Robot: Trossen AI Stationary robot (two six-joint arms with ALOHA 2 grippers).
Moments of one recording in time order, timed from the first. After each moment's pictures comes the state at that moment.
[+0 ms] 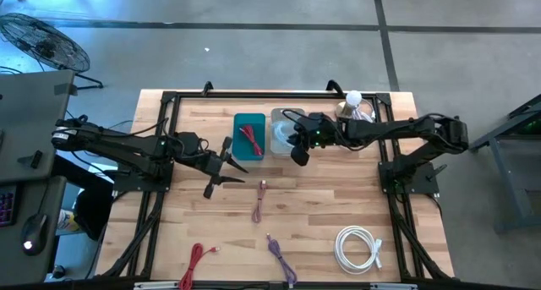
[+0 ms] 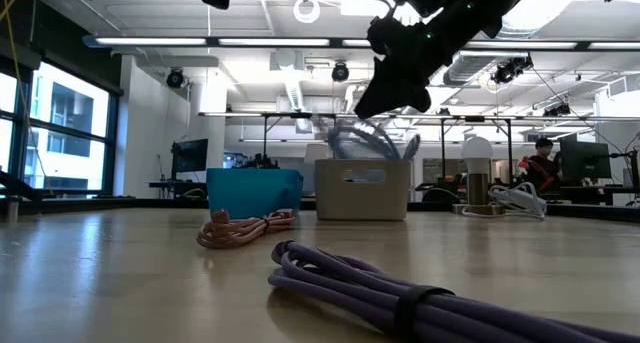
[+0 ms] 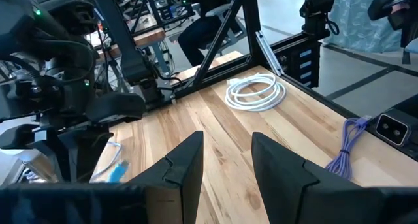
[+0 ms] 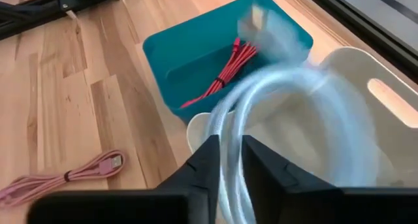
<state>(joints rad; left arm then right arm) -0.11 0.99 0.67 0.15 0.17 0.31 -0.19 1.47 0.93 -0.11 0.07 0.27</state>
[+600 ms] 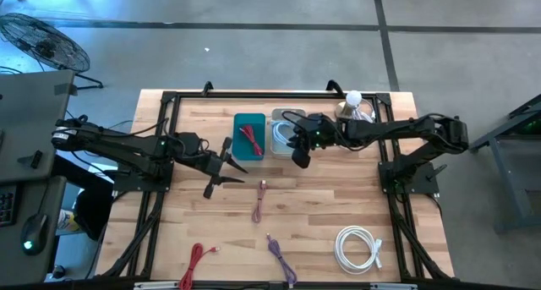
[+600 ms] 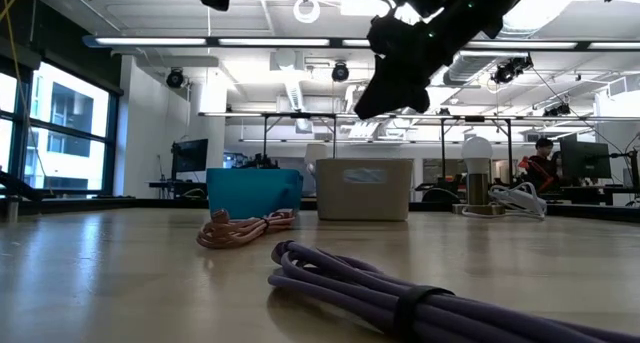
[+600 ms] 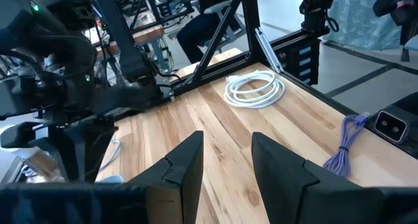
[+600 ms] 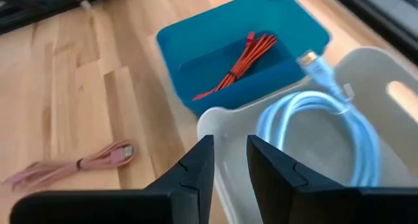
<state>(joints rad) -0.11 0.99 0.67 0.14 0.17 0.31 -0.19 1.47 0.93 -0.13 0.02 0.24</state>
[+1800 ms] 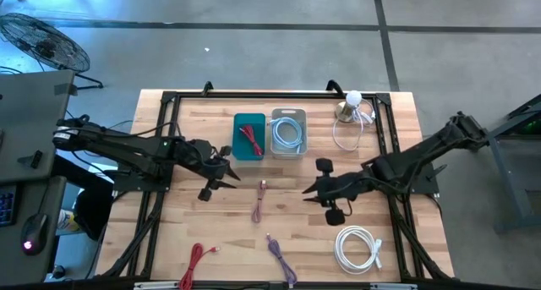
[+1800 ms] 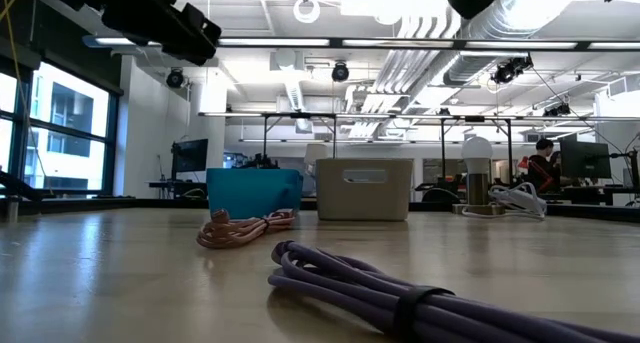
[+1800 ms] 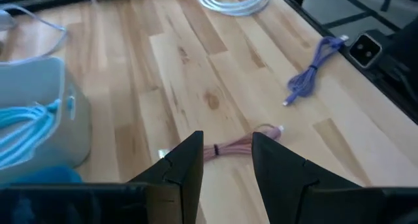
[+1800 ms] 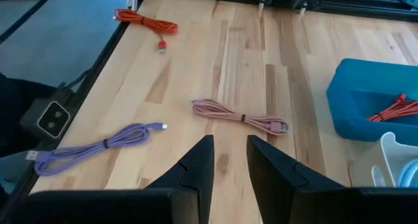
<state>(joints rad) -0.11 1.01 0.67 -0.19 0.18 0.18 0.42 1.26 0.93 -0.26 0.24 0.16</state>
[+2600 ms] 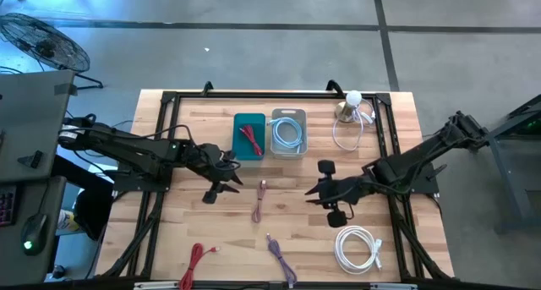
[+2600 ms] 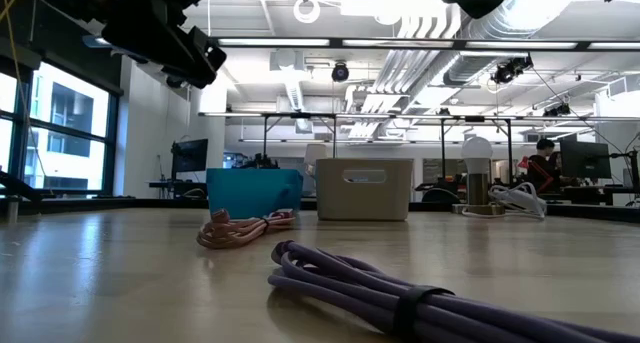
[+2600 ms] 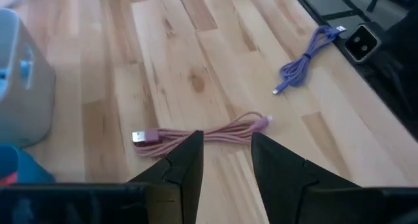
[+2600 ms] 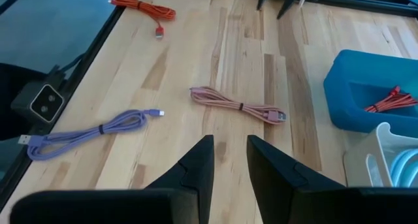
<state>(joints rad) -0.11 1.12 0.67 -0.16 0.21 0.09 0.45 1.26 0.93 -0.31 0.28 0.16</state>
